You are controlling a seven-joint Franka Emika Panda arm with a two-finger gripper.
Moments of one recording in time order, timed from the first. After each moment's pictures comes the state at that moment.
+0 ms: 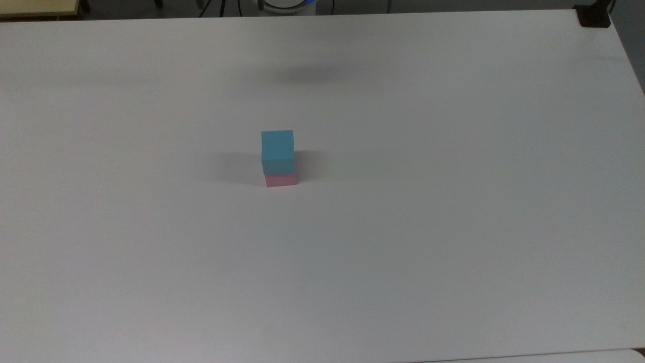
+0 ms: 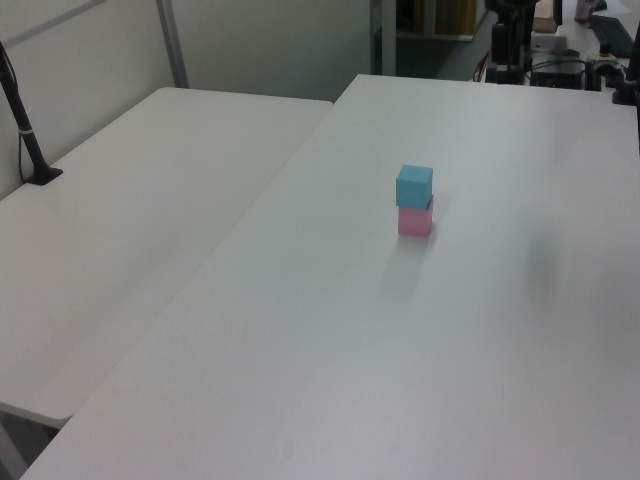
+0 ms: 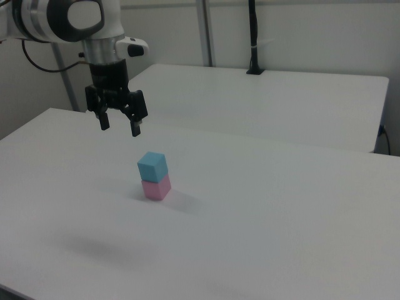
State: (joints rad) arm 0.09 -0.05 -0.13 -1.67 -0.03 1.52 -0.06
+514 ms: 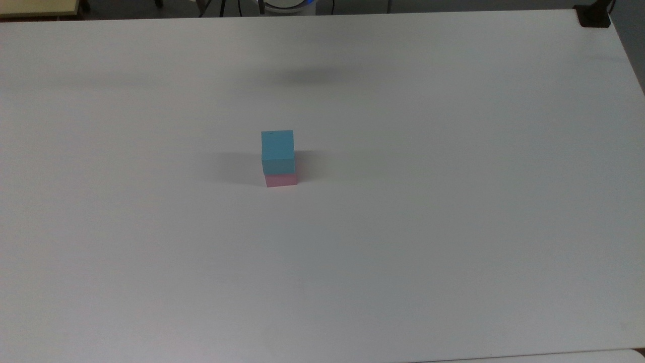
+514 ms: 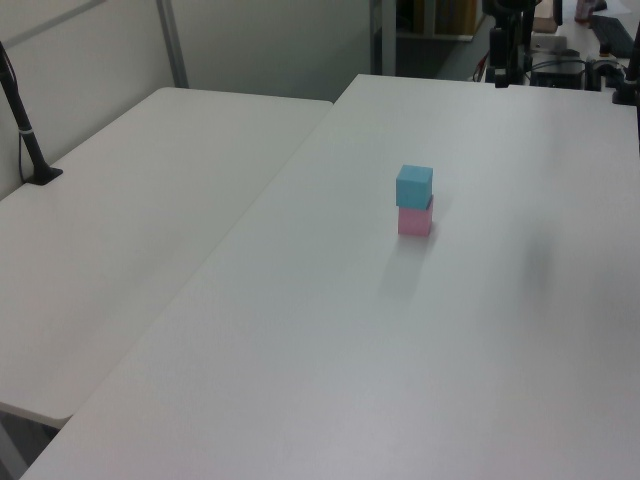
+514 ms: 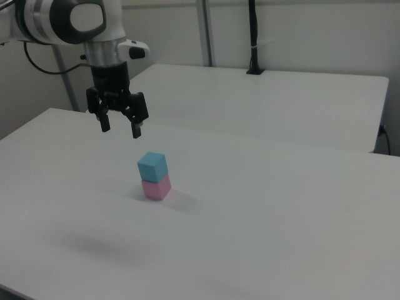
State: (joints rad) arm 0.09 -0.03 -0.13 -1.67 -0.03 1.52 -0.07
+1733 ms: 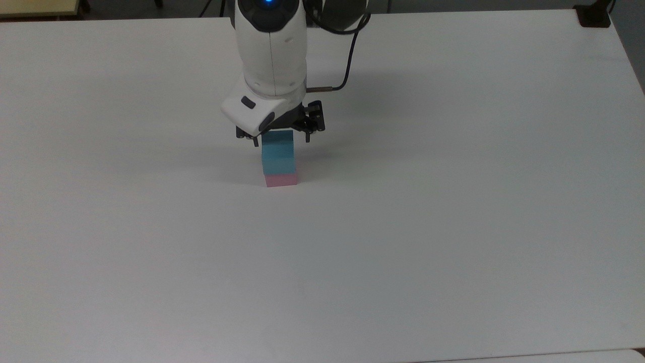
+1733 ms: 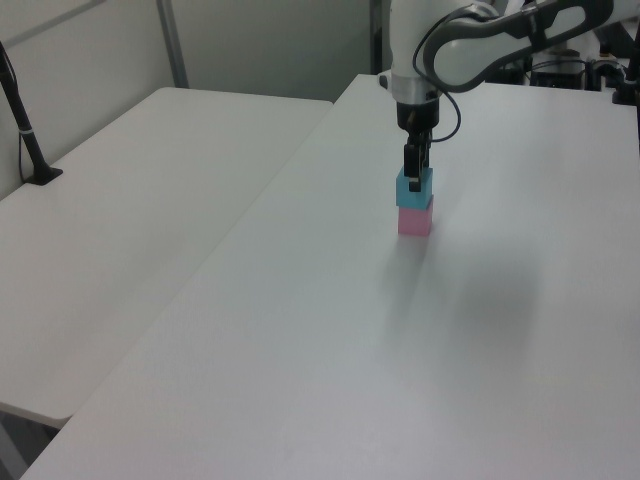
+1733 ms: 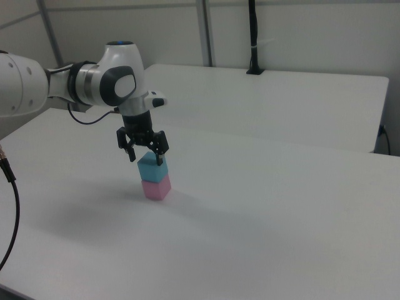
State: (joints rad) arm 0.16 0.35 -0.09 -1.64 0.00 1.95 -0.07
